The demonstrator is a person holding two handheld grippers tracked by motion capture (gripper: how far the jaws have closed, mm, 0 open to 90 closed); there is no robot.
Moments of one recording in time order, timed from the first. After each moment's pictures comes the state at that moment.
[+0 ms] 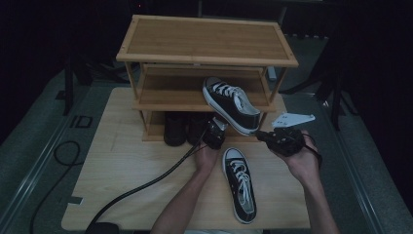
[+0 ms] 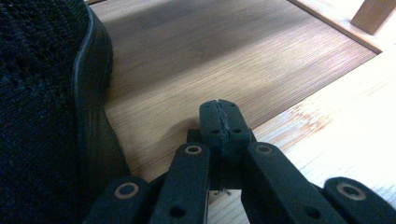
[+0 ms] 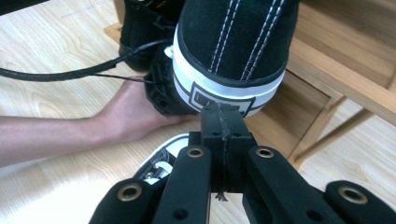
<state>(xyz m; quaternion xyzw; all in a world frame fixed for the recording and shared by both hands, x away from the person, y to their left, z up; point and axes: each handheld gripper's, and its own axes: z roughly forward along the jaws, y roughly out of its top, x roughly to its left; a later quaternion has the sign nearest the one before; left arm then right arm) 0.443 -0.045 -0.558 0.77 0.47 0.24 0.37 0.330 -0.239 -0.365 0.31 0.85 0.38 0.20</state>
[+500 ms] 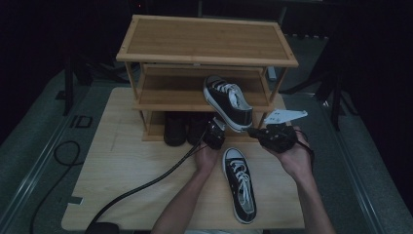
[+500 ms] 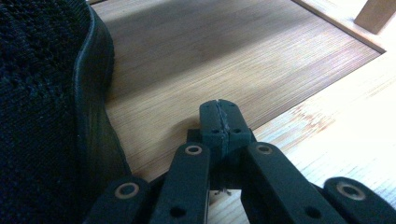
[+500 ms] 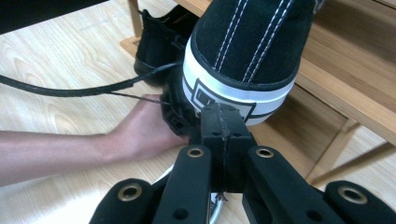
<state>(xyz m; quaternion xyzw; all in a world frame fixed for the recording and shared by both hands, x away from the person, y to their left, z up) 0.443 -0.045 -0.558 0.77 0.47 0.24 0.37 0.336 -0.221 -0.361 0.29 0.85 0.40 0.19</state>
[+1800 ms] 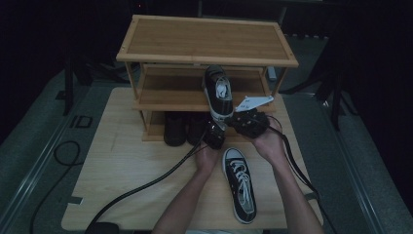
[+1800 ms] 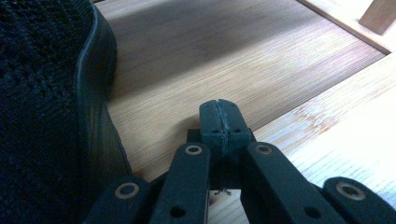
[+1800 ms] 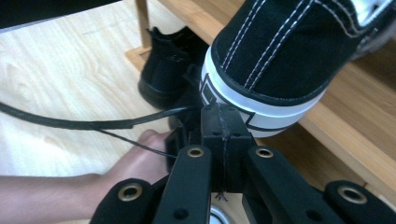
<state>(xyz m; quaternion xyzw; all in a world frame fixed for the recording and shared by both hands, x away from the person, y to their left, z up) 0.442 -0.047 -0.558 0.77 0.47 0.24 0.36 0.379 -0.163 -0.366 0.26 0.87 0.39 0.18</state>
